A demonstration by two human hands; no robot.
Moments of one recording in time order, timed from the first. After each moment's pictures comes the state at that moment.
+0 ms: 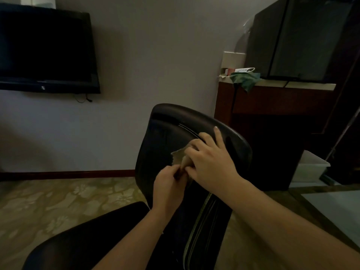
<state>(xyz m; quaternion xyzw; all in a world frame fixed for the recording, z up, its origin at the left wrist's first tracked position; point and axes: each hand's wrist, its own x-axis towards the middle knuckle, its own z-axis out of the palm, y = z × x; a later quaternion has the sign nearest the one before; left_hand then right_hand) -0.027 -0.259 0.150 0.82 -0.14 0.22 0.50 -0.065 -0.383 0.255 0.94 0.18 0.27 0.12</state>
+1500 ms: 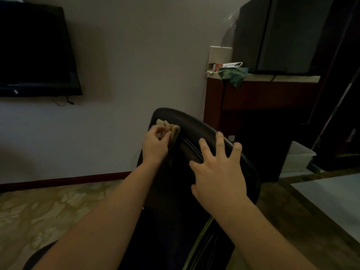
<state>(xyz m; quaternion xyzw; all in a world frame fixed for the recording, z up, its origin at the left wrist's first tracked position) 0.084 -0.264 0.232 0.79 -0.08 0.21 0.56 -0.092 -0.380 0.276 0.97 0.01 0.13 0.22</state>
